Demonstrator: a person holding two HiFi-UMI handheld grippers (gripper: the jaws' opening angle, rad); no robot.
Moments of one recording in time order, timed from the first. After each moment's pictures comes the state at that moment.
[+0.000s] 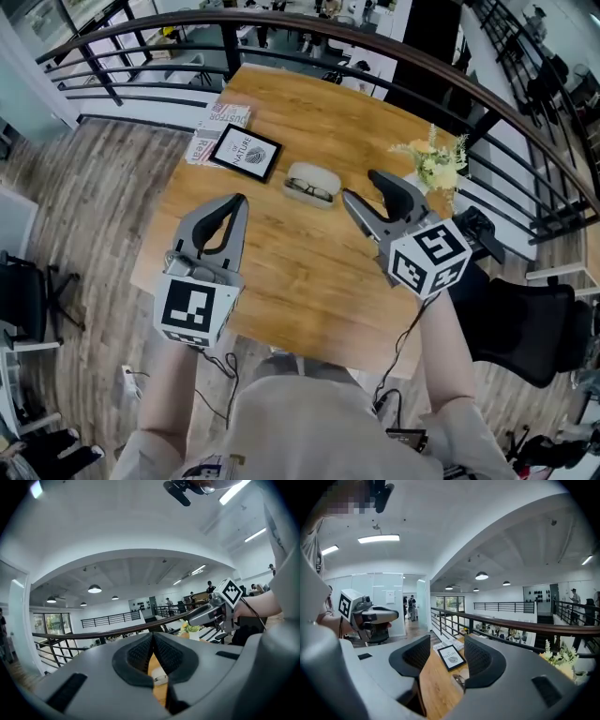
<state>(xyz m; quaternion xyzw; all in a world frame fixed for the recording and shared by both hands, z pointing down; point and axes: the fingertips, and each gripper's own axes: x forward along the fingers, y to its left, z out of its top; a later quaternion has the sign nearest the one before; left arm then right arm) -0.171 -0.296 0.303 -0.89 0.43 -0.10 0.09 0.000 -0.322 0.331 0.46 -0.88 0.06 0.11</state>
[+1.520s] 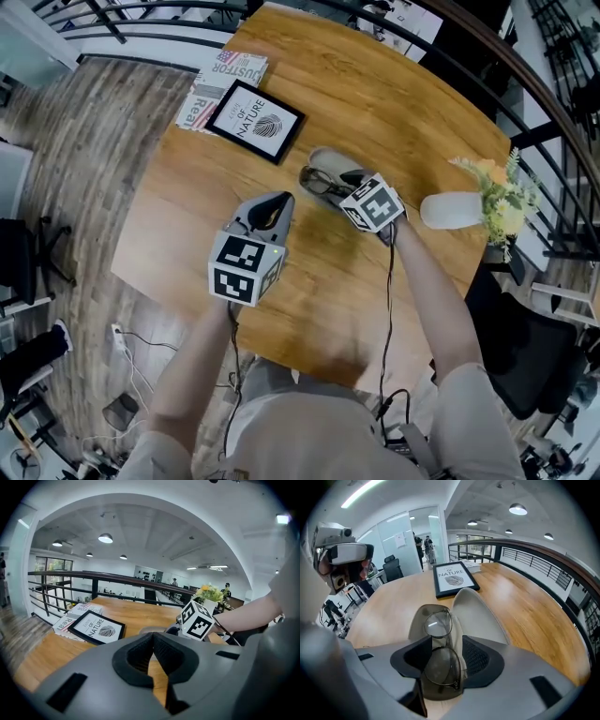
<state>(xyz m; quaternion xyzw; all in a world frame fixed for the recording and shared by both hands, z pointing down) -0.124 -0.437 0.572 -0.88 0.41 -0.16 -0.19 -0.026 -0.484 0.715 0.26 -0.83 0.18 0.45</state>
